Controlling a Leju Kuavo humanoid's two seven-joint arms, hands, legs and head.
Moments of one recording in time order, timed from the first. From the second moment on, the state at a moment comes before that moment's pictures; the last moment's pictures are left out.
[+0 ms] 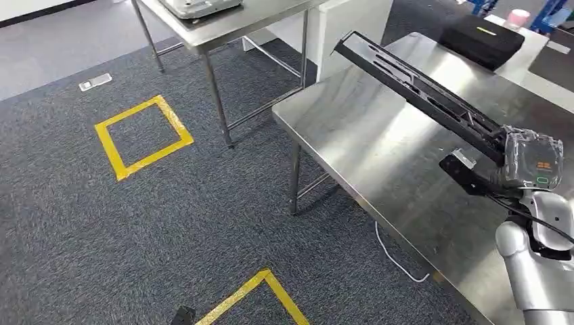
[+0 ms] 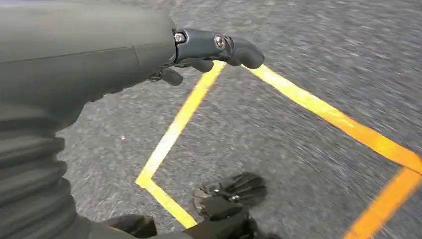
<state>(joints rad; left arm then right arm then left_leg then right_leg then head) -0.15 -0.11 -0.14 -0.21 -0.01 0.27 -0.23 -0.45 -0.42 0.07 -1.27 1.18 -0.30 0.08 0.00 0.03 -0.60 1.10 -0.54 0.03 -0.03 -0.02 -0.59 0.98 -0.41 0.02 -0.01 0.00</state>
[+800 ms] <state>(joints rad) -0.16 -0.10 -0.13 -0.21 -0.02 0.28 -0.29 -0.62 -0.42 0.06 -0.99 1.24 -0.27 0.08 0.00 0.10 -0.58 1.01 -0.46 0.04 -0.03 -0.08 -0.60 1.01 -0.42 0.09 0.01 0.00</state>
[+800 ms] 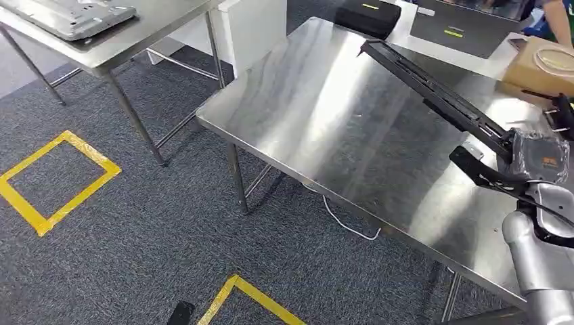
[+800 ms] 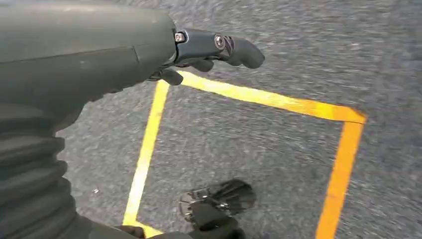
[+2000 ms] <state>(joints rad) -0.15 -0.13 -0.04 -0.22 -0.04 0.41 -0.52 -1.03 -0.17 0.38 -0.41 1.35 -0.38 -0.21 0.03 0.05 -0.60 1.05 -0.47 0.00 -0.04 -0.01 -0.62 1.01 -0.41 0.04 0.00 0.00</state>
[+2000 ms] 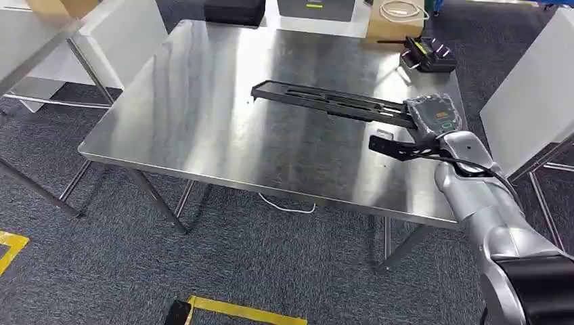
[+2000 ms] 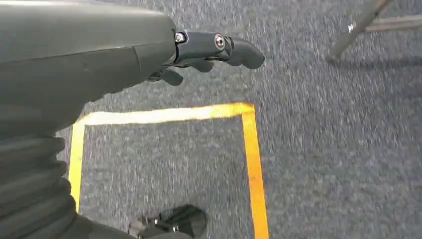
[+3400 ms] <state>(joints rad) -0.11 -0.12 -0.03 -0.21 -0.07 0.40 -0.40 -1.15 -0.15 0.48 -0.30 1.41 -0.34 -0.04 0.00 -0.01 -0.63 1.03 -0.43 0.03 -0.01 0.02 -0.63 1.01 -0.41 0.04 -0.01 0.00</state>
